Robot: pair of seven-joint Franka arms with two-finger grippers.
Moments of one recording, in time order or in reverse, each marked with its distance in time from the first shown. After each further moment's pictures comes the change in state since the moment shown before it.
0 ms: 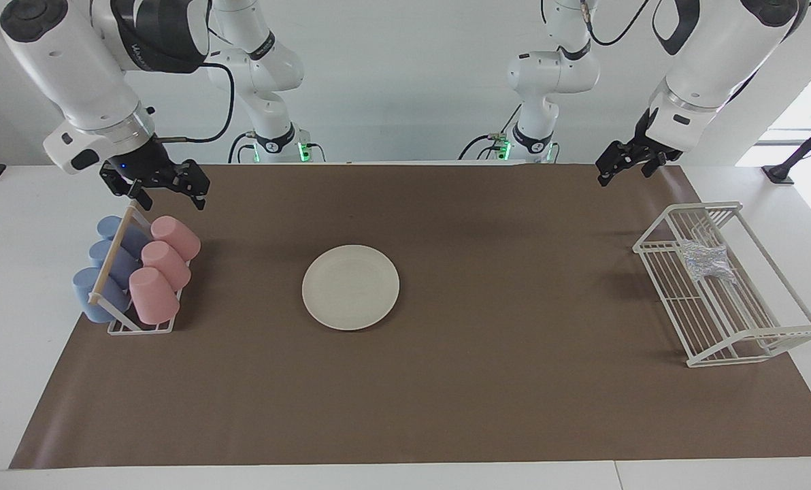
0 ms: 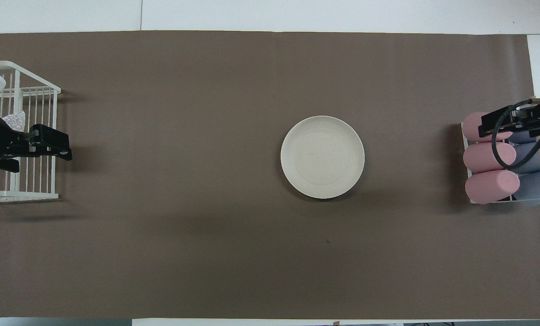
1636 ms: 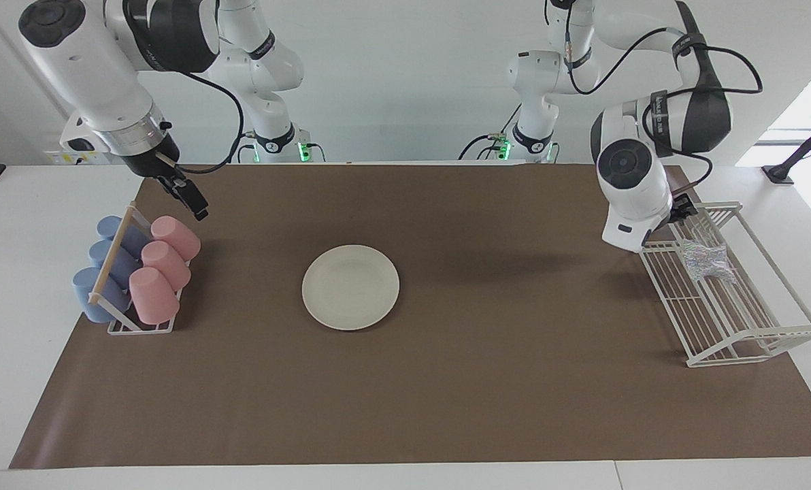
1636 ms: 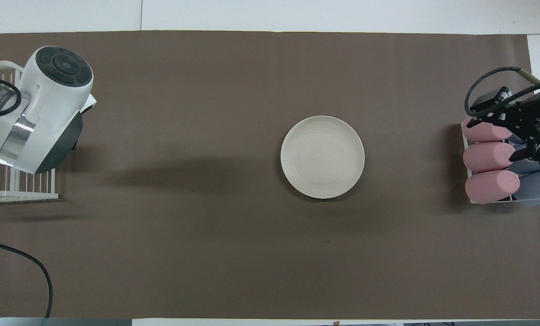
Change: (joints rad) left arm -0.086 0.294 -0.009 -0.103 0.778 0.094 -0.084; right arm 0.028 -0.022 0.029 -0.024 0.001 -0.026 0.794
